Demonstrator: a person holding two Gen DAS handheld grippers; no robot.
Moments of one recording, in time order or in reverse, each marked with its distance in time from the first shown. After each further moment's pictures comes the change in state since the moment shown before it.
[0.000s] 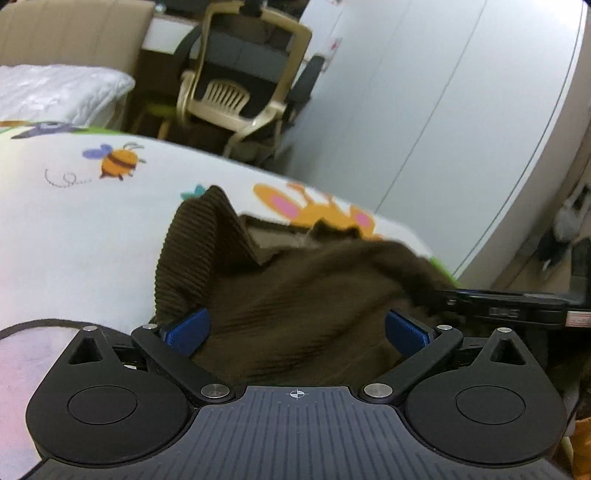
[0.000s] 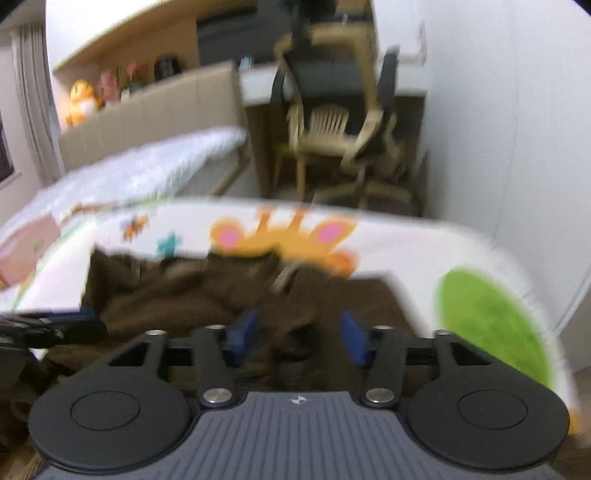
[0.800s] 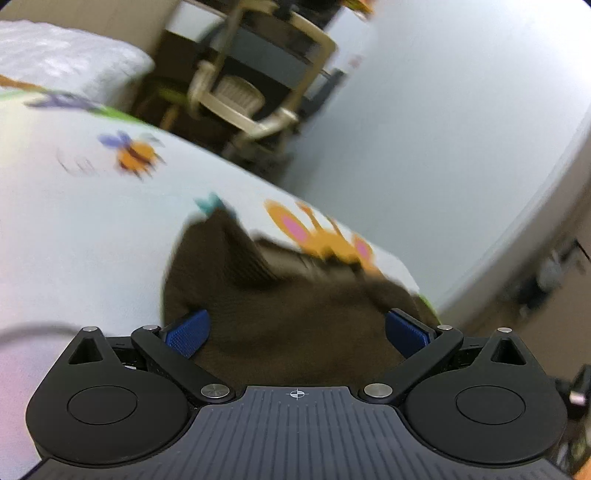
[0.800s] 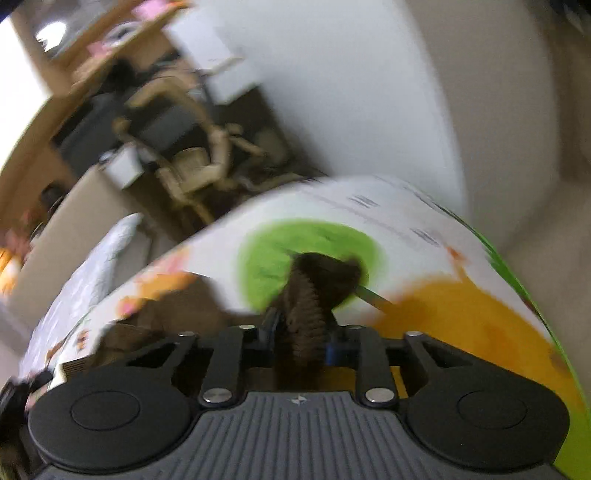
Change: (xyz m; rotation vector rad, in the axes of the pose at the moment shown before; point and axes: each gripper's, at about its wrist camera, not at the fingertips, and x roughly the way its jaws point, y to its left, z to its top) left arm -0.007 0.032 0.028 -0.147 -0.043 -0.004; right arm -0.049 -0.121 -0.044 0.537 -0.011 -0.089
